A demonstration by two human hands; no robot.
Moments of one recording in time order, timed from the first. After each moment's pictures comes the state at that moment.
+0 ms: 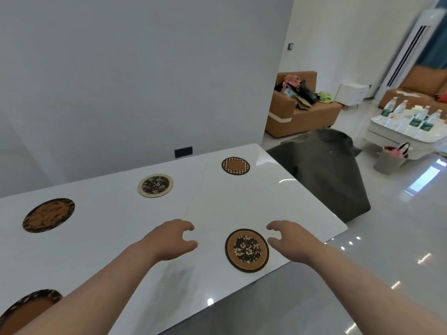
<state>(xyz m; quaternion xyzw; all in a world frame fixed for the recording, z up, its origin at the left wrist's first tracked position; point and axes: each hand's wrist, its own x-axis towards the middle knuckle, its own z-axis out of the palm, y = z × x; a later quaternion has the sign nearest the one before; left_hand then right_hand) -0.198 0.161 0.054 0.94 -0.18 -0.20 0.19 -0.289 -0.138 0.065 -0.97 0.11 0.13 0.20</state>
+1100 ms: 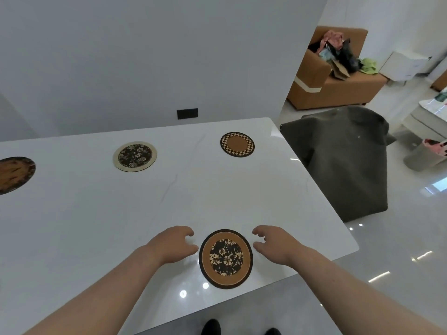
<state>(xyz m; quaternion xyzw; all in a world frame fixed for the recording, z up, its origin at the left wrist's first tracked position) -0.132 0.050 -0.061 0.92 -0.08 -0.32 0.20 -0.174 -0.223 -0.031 -0.94 0.05 0.28 0.19</state>
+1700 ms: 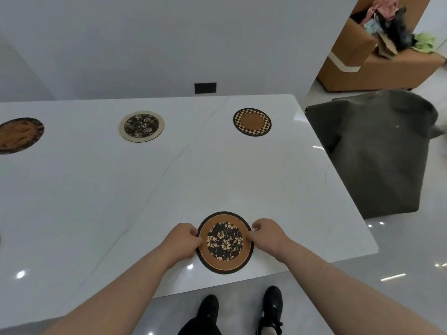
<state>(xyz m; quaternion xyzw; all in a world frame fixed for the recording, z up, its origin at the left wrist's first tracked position) -0.168 0.008 -0.118 0.83 0.14 -0.33 0.42 -0.160 -0.222 -0.105 -0.89 0.16 0.29 0.32</state>
